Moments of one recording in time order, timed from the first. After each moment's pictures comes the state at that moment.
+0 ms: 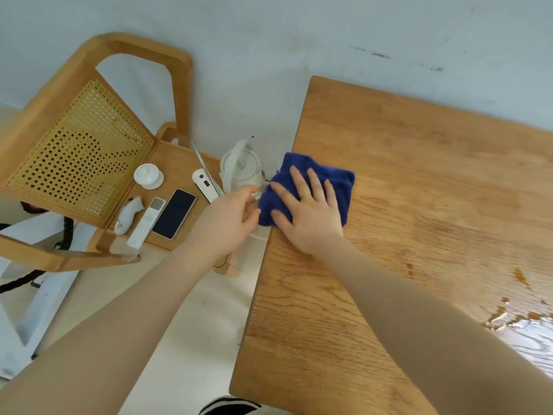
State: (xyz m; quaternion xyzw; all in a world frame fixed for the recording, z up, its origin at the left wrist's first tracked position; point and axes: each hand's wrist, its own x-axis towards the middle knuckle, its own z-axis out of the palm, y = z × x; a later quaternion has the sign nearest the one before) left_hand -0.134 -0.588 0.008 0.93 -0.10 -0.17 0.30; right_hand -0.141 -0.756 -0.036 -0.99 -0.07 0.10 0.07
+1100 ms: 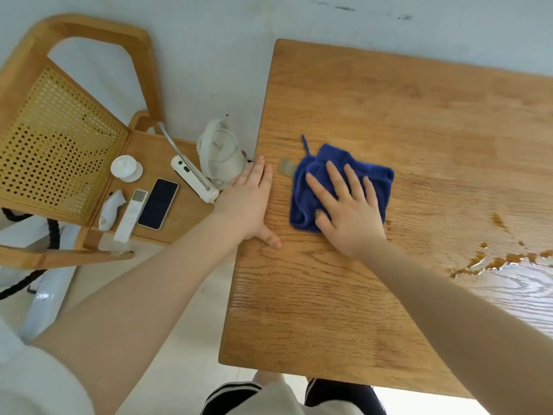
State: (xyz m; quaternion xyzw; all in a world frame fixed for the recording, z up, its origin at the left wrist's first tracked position) left_hand -0.147 -0.648 0.000 0.93 -0.26 -0.26 0.01; right_hand -0.215 -0.835 -0.038 -1.00 -0.01 0.09 0.04
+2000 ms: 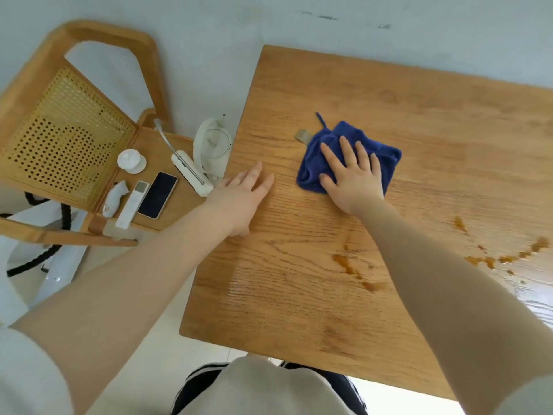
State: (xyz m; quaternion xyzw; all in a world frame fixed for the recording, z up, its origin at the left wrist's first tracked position) left_hand -0.172 -0.686 0.024 0.92 -0.26 -0.29 -0.09; right_hand -0.175 -0.913 -0.031 -0.99 0.04 0.14 0.07
